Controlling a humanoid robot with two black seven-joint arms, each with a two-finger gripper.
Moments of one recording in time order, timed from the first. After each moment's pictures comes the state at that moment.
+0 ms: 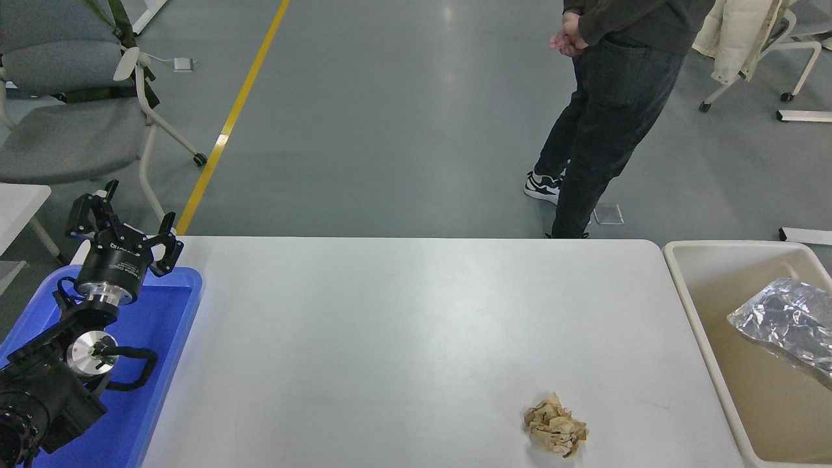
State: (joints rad) left arm -0.65 0.37 -0.67 -0.24 -0.07 -0.65 -0.64; right arm 0.49 -0.44 -0.07 0.02 -0.14 -0.16 0.21
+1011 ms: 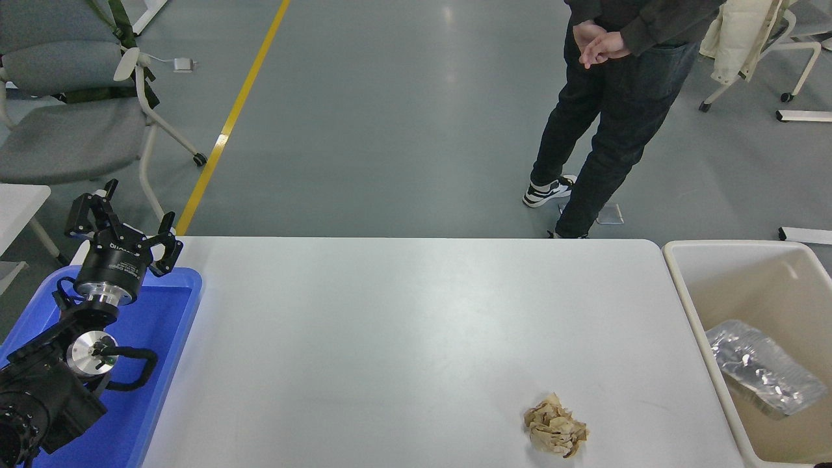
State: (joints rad) left arm -0.65 0.37 -0.67 -0.24 -0.07 -0.65 -0.64; right arm 0.49 -0.39 -0.03 0.00 -0.11 -0.24 0.19
